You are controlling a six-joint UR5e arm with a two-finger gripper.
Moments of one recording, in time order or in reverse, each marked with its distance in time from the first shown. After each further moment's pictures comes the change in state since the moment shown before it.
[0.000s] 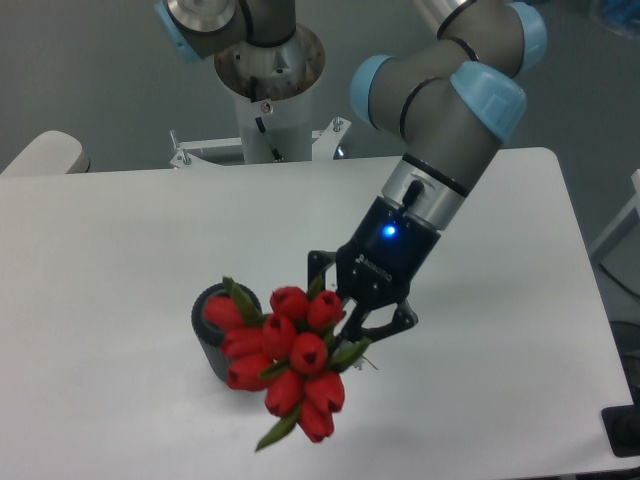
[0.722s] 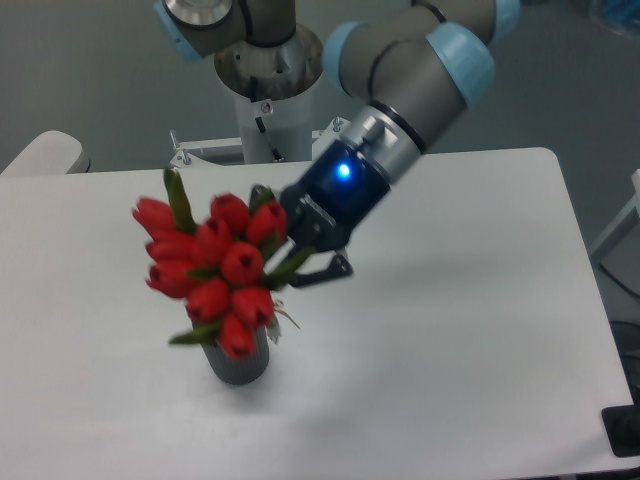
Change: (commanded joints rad) arm -0.012 0.182 -0.225 0.066 -0.141 -0.046
